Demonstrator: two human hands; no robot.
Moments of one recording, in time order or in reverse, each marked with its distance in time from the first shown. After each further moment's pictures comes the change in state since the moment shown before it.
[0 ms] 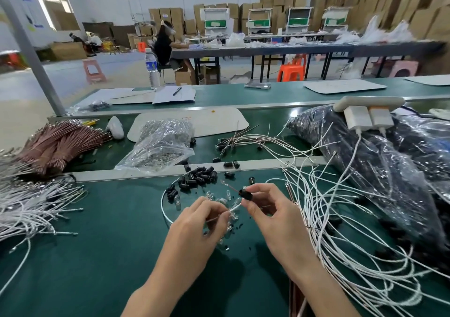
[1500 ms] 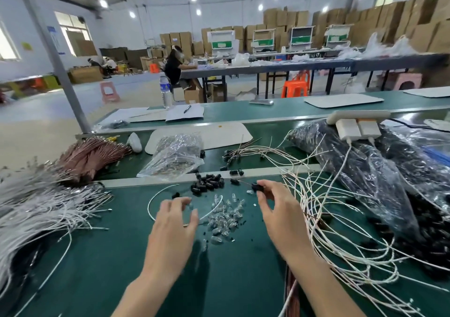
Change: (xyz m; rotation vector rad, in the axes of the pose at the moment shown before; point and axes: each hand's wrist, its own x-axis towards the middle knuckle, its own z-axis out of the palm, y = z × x) left_hand -0.018 0.000 -0.038 0.285 0.101 -0.370; right_hand -0.007 -0.023 -0.010 -0.486 0.138 -0.190
